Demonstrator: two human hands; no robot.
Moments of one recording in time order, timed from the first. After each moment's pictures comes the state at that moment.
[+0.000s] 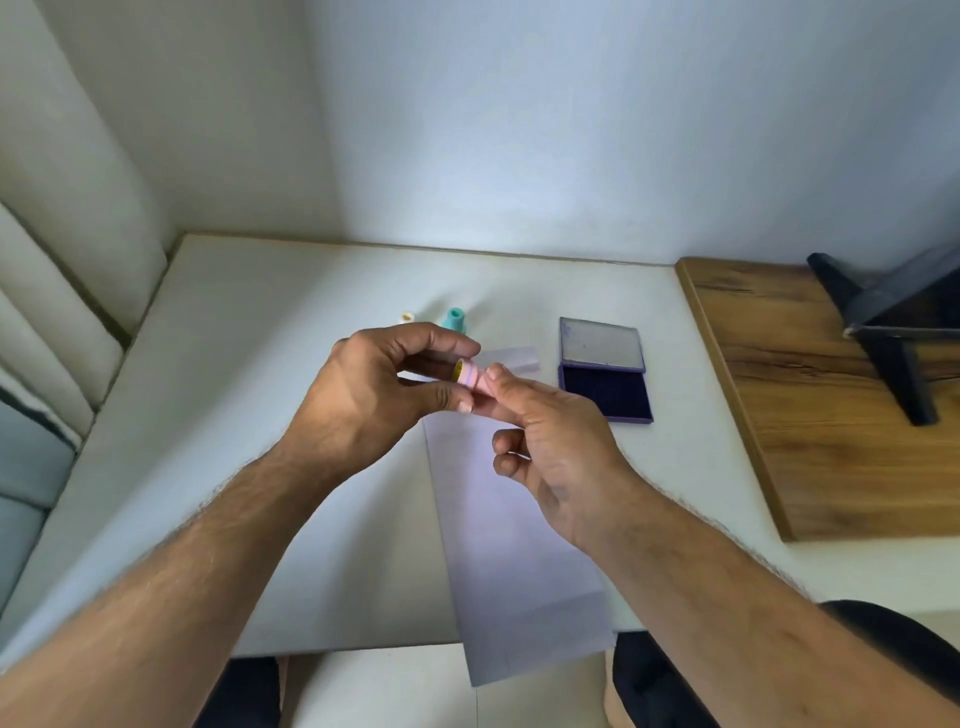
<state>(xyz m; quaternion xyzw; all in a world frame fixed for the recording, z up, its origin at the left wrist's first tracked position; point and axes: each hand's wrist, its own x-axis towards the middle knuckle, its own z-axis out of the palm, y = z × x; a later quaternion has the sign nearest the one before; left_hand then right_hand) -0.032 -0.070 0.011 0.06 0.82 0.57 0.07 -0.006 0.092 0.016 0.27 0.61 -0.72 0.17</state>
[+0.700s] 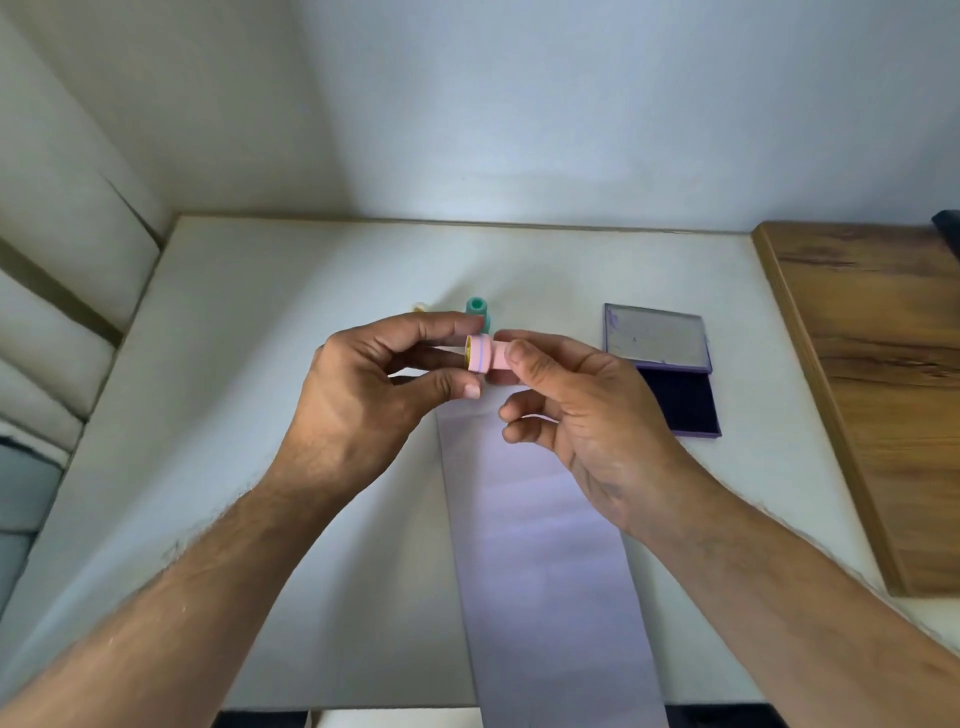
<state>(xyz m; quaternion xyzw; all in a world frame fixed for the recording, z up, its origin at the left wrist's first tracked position) -0.051 -0.064 -0.011 0.03 0.78 0.63 0.02 -0.049 0.107 -0.010 0.15 0.58 -0.78 0.18</state>
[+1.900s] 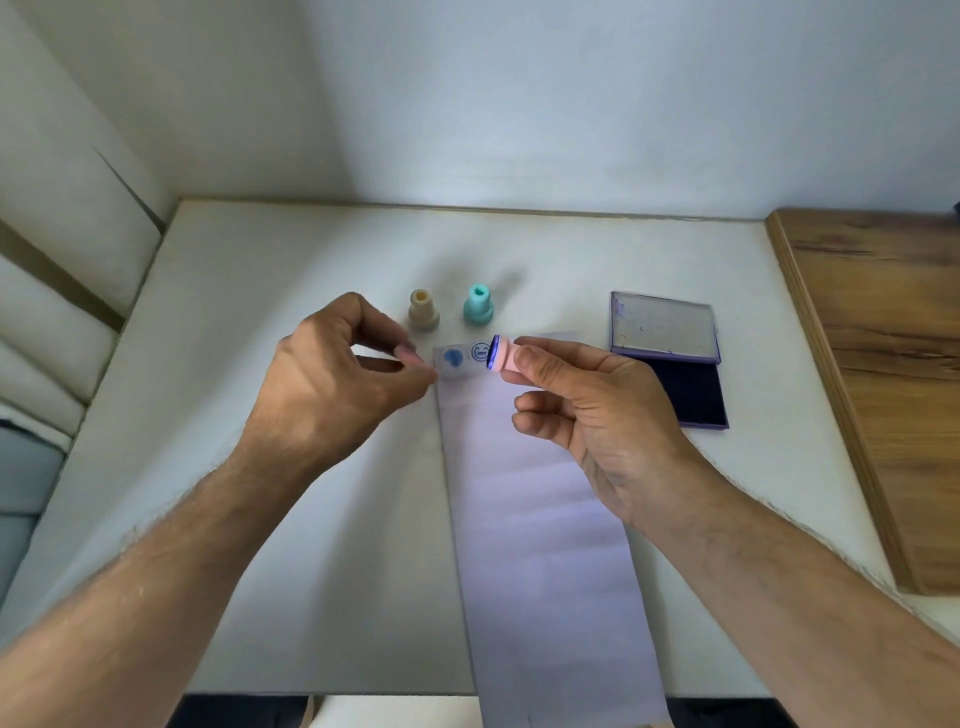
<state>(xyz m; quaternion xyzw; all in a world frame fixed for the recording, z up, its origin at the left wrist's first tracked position) -0.054 -0.080 -0.017 -0.14 0.87 0.47 0.04 -0.047 0.114 -0.016 0.22 0.56 -0.78 0.17</state>
